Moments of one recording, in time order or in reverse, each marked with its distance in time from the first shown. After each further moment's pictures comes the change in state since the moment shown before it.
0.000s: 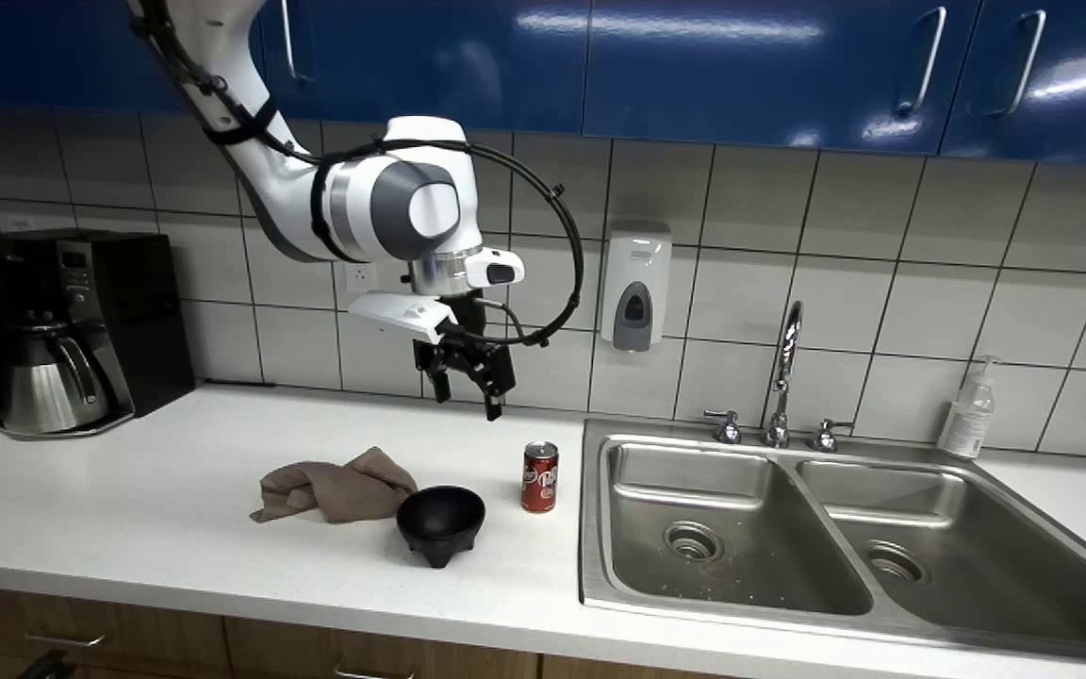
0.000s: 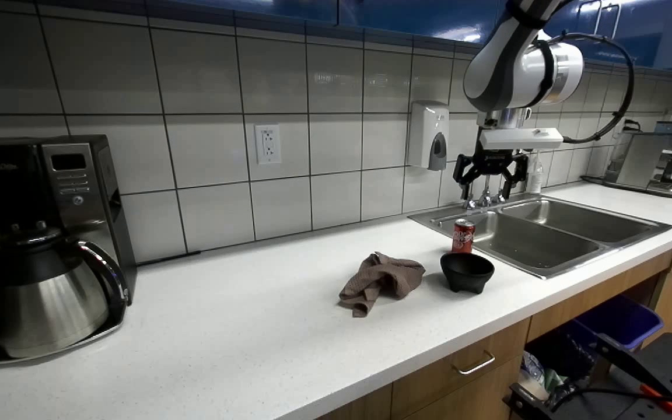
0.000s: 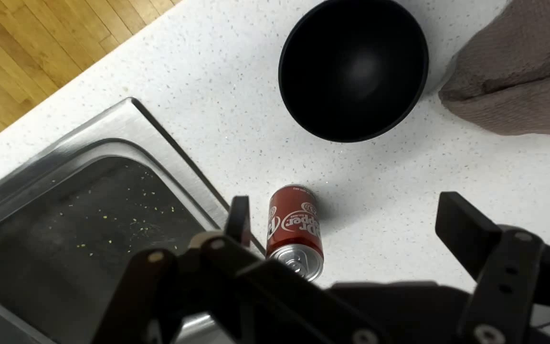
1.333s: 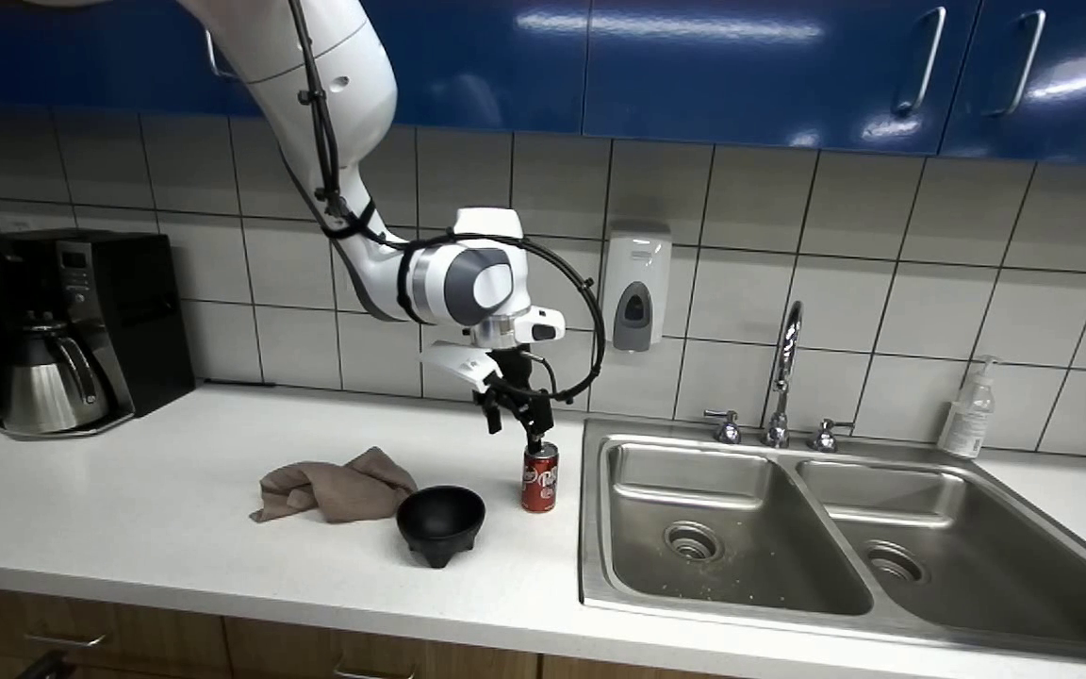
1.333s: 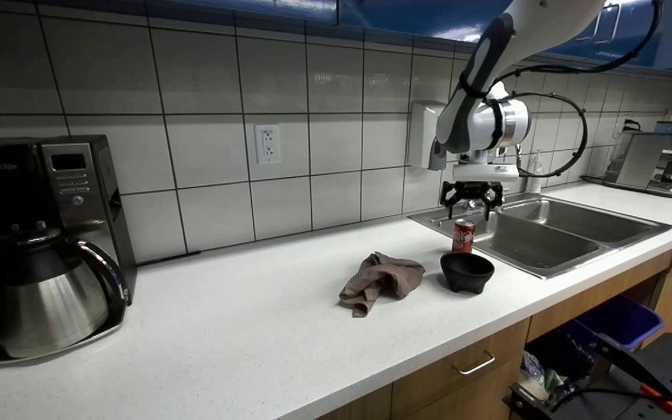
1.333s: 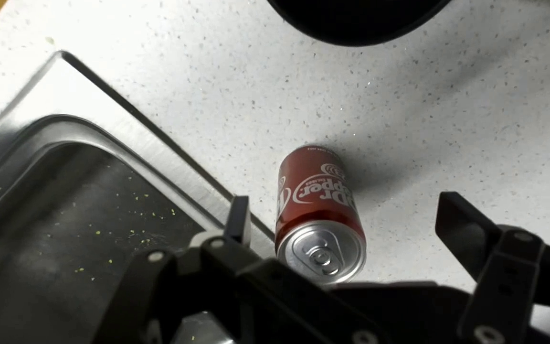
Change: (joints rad) arm 0.000 0.417 -0.028 0.381 0.127 -0.001 0.075
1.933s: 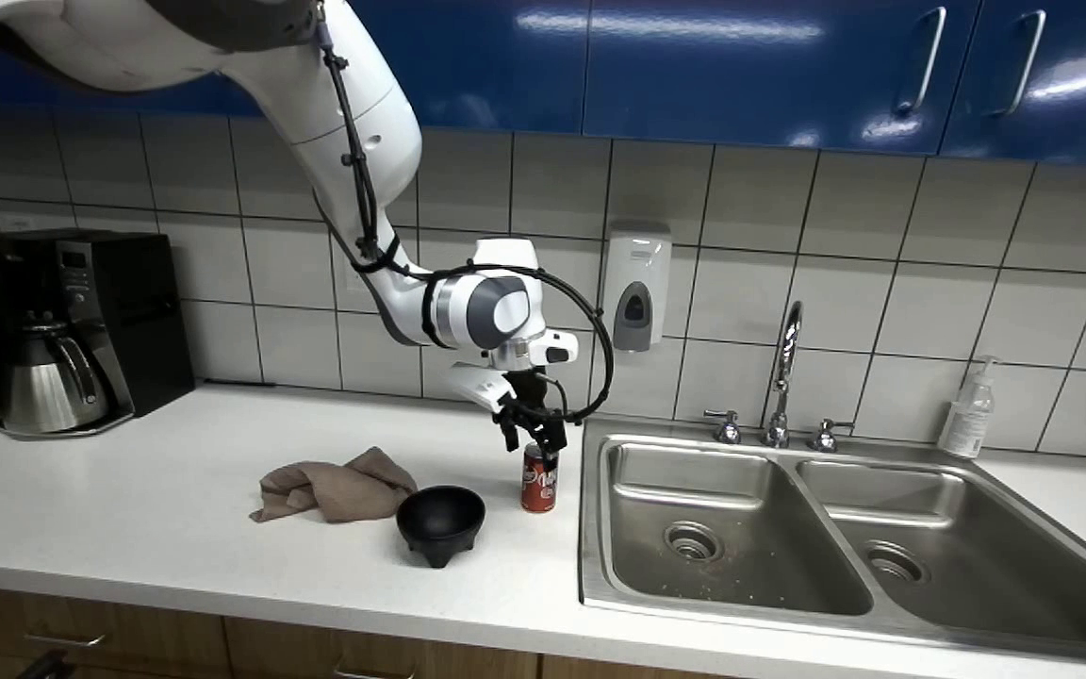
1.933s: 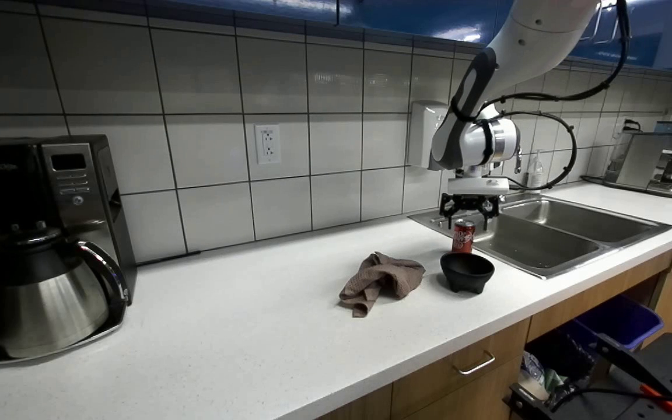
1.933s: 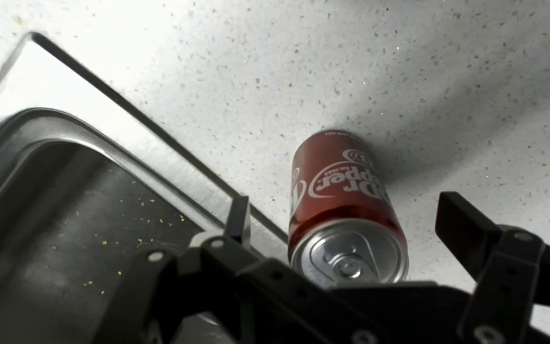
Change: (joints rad) arm -0.005 0.159 -0.020 0.160 0.014 -0.032 0.055
